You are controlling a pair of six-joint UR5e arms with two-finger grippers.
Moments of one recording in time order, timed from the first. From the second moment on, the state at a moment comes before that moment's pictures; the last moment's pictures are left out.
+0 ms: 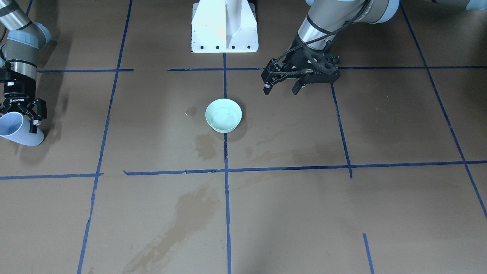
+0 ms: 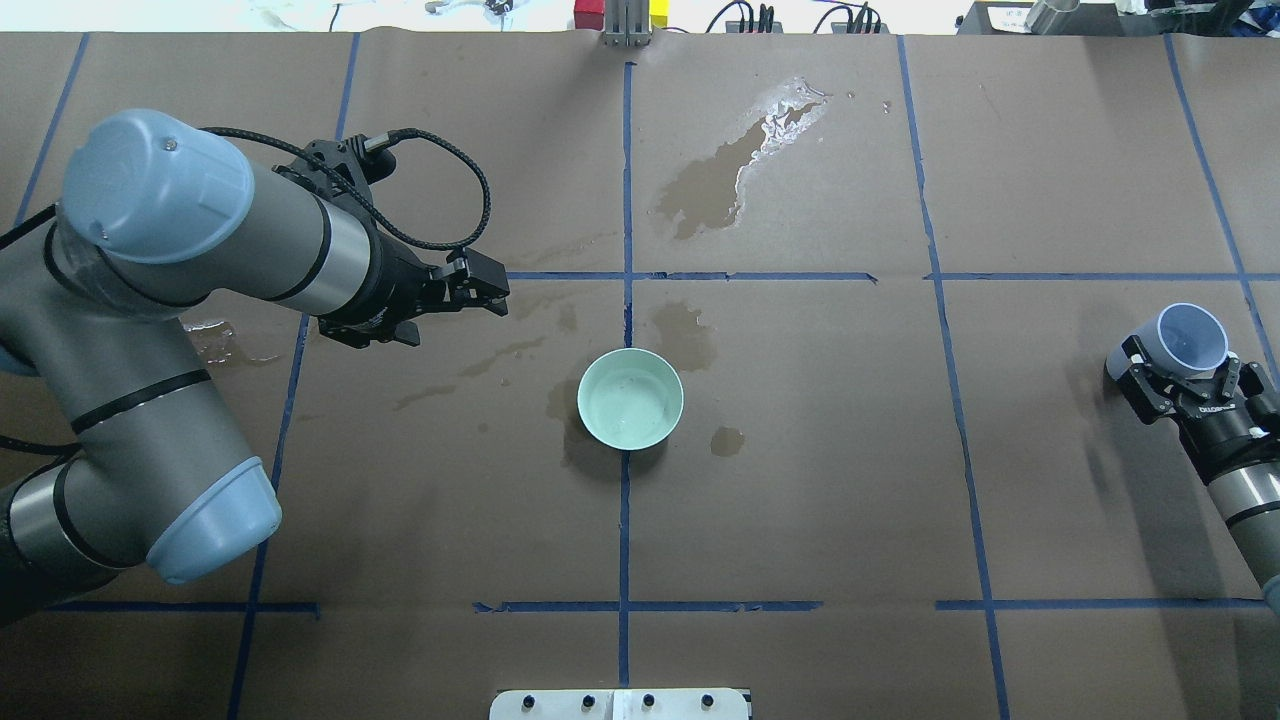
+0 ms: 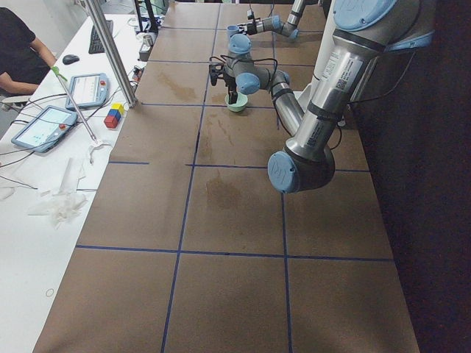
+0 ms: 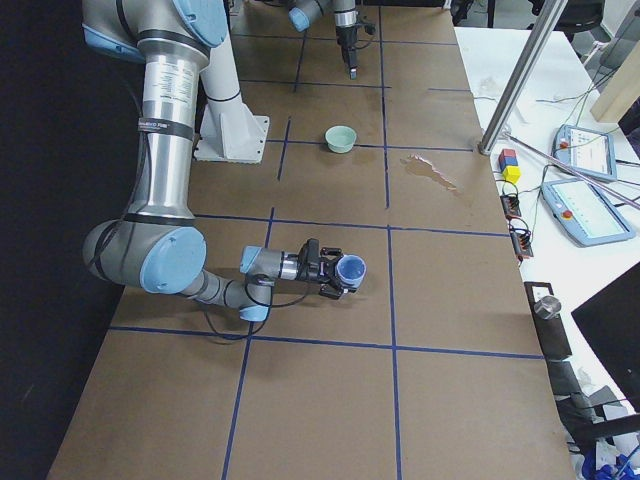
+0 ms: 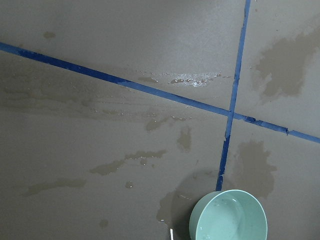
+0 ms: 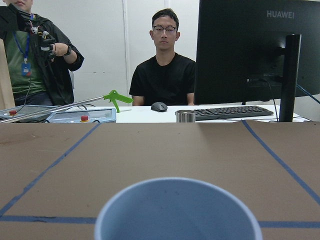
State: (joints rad) left arm -0.67 -2.04 -1.97 -1.76 -1.98 -1.46; right arm 0.35 -1.74 1.24 0.22 0.56 1.03
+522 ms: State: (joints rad) left arm -0.67 -2.04 -1.97 -1.76 -1.98 -1.47; right arm 0.36 -1.74 1.28 0.30 0.56 0.90
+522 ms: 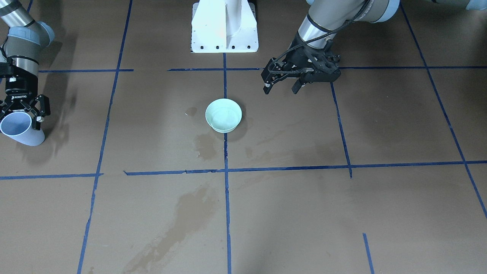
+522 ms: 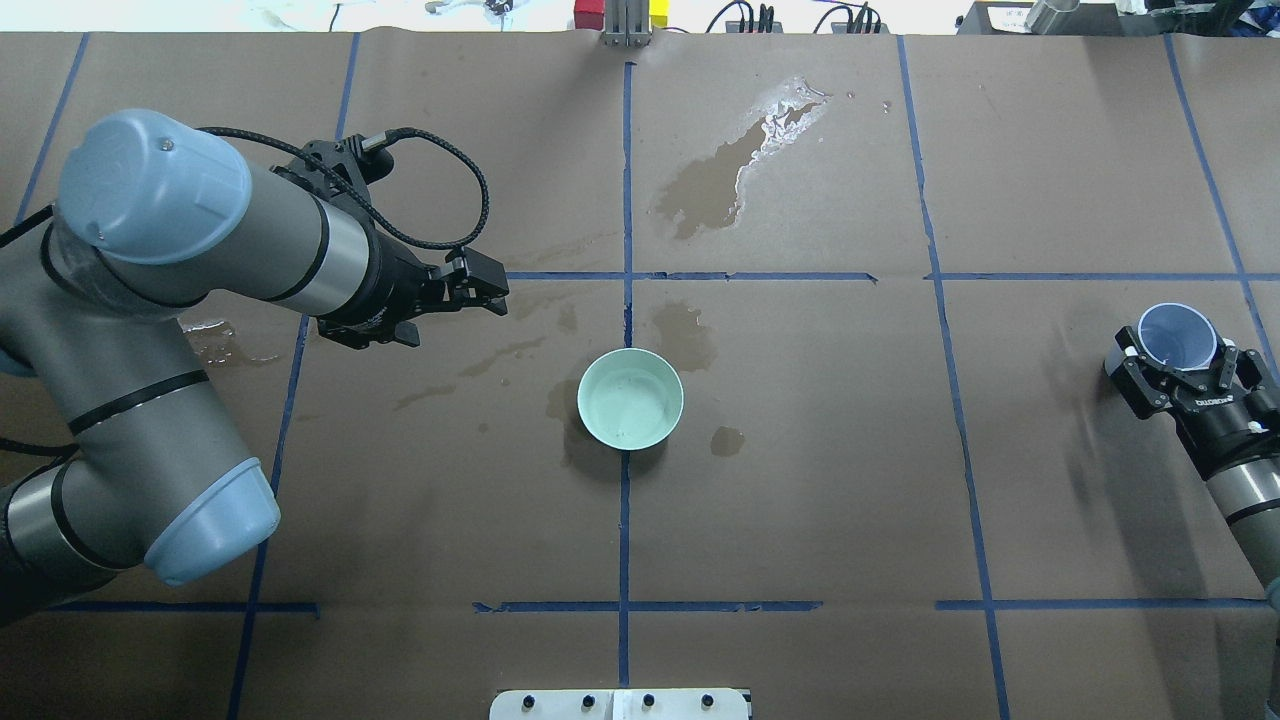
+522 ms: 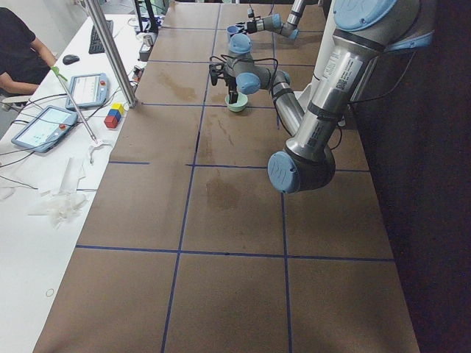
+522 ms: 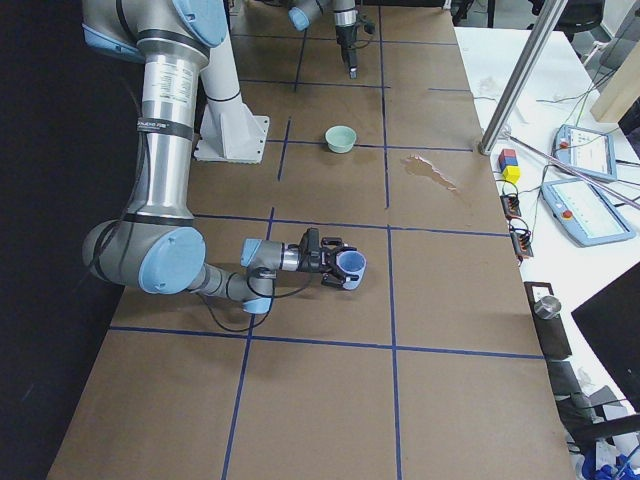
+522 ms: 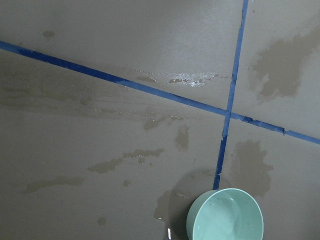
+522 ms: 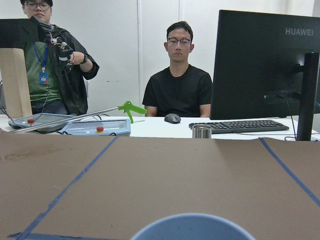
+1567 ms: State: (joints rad) left arm -0.67 -2.04 -1.97 -1.76 -1.98 -1.48; right arm 0.38 -1.77 1.29 0.42 0.58 0.81
